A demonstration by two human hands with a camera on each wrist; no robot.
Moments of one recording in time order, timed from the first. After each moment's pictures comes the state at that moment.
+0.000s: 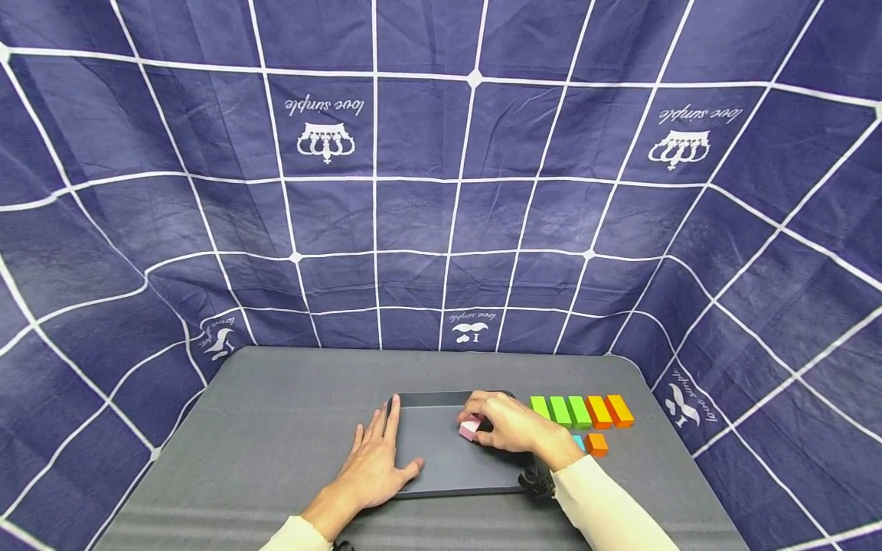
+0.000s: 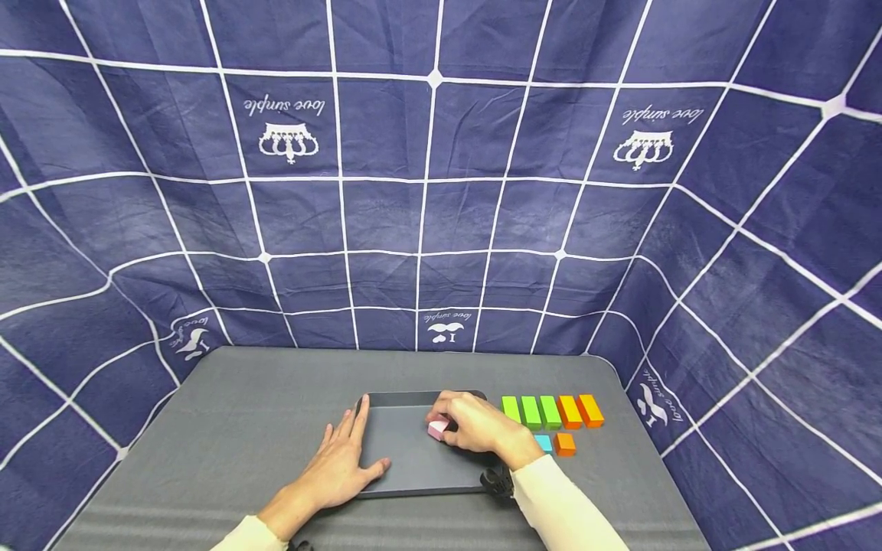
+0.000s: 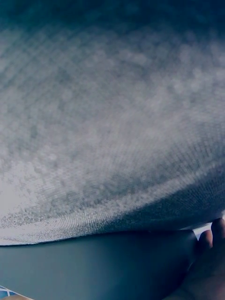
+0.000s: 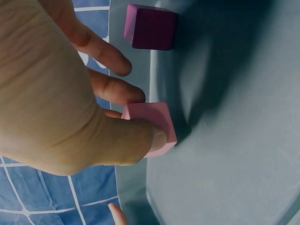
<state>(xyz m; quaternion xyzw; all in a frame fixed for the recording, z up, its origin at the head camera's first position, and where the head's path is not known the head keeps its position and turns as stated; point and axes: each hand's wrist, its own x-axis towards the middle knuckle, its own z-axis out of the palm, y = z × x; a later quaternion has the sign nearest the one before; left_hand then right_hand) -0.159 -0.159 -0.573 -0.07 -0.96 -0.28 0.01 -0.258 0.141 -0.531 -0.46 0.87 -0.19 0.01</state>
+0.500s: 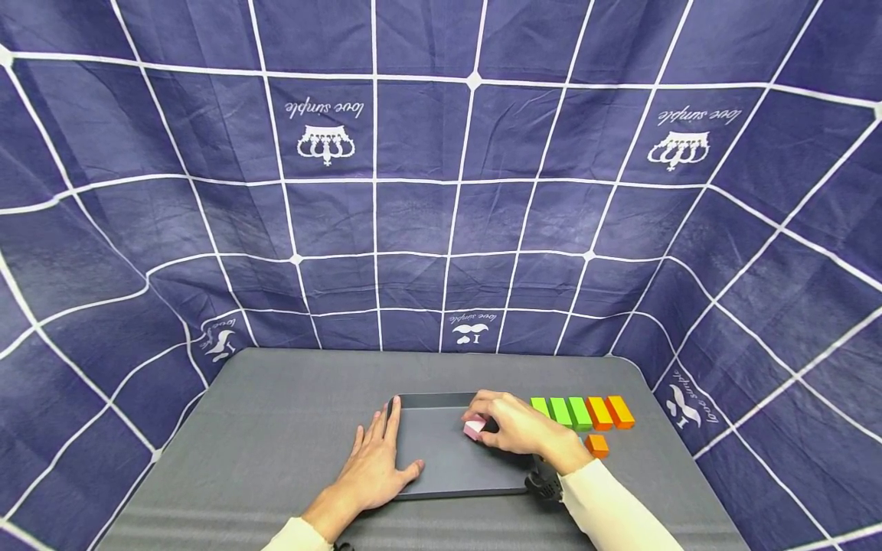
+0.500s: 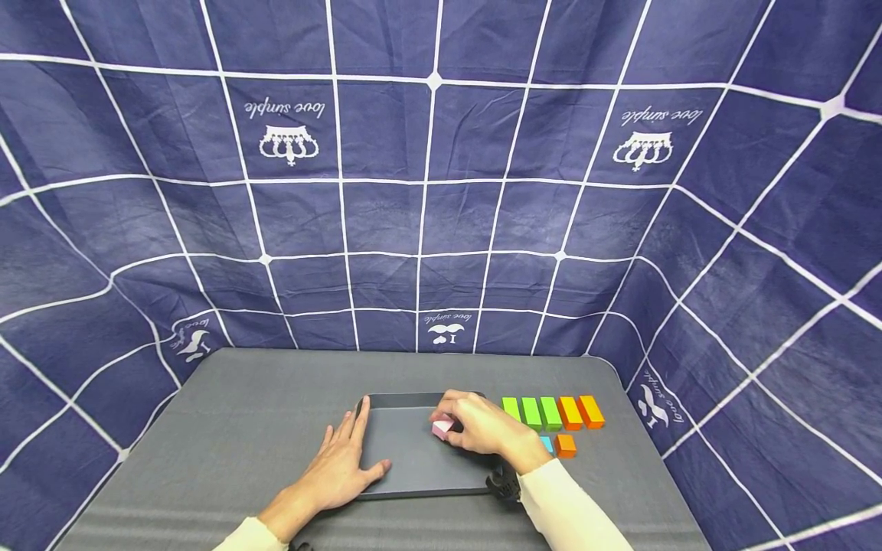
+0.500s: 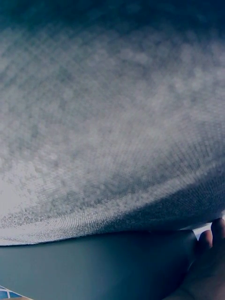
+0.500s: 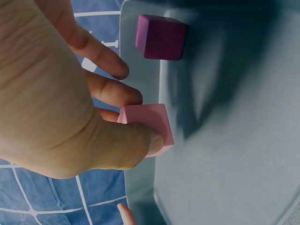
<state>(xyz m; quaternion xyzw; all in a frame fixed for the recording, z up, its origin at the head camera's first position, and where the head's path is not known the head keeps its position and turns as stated) -0.158 -0.159 -0.573 -0.07 -0.96 -0.28 0.01 -0.253 0.150 -0.524 -0.45 0.87 -0.19 0.00</state>
